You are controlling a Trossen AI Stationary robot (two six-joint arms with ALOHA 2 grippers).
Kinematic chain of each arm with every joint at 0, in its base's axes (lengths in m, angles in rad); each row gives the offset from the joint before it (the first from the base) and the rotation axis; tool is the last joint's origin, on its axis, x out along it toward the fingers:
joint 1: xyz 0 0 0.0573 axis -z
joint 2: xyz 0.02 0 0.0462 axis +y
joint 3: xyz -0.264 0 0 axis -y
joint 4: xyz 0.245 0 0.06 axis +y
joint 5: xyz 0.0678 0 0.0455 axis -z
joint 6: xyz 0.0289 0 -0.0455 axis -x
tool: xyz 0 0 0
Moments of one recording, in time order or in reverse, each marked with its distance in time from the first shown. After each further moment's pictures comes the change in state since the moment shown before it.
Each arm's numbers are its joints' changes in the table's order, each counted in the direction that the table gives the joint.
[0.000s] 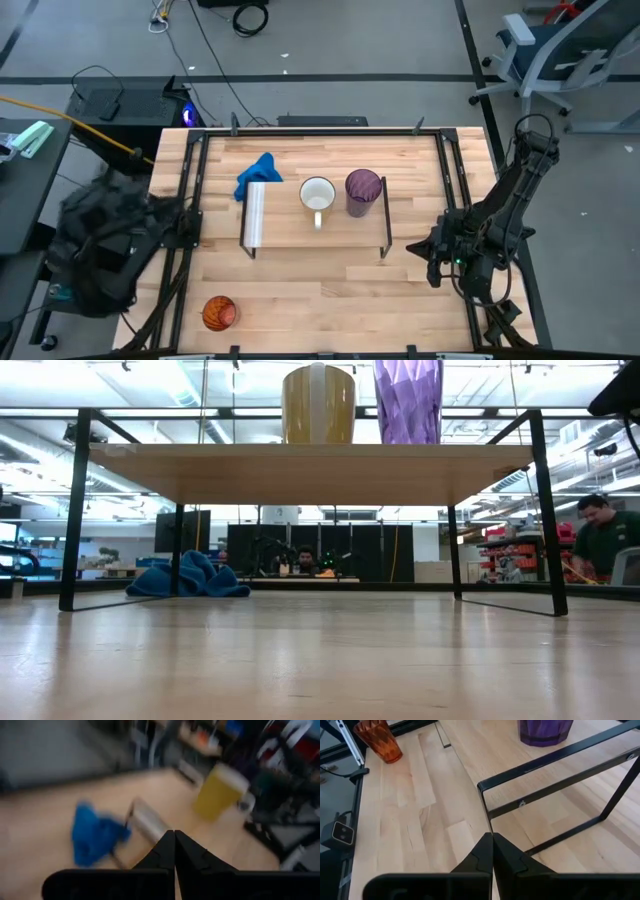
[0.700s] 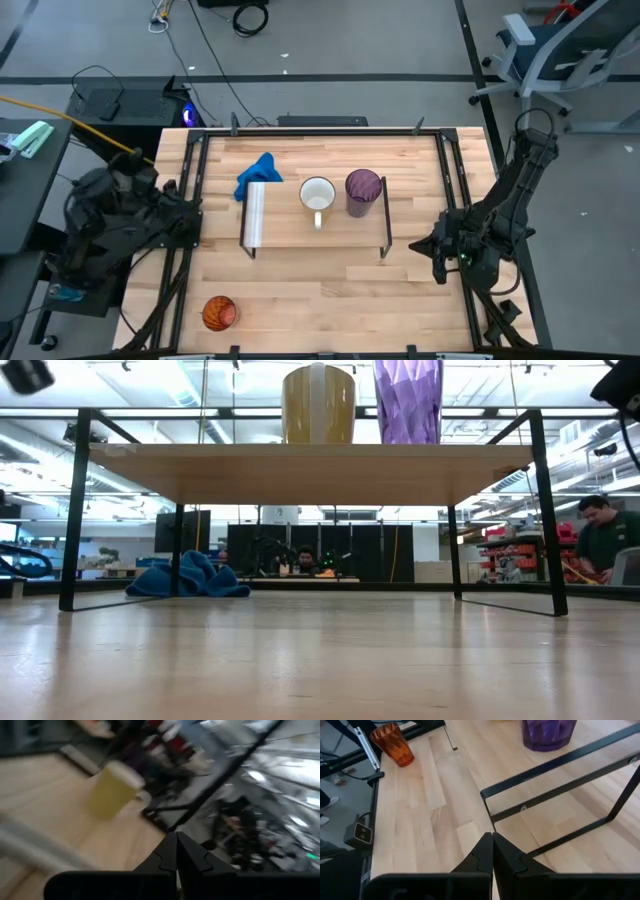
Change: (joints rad) left arm 0.411 -0.001 -0.248 -0.537 0.192 0.413; right arm 0.000 -0.094 0.000 0.000 -0.030 0.043
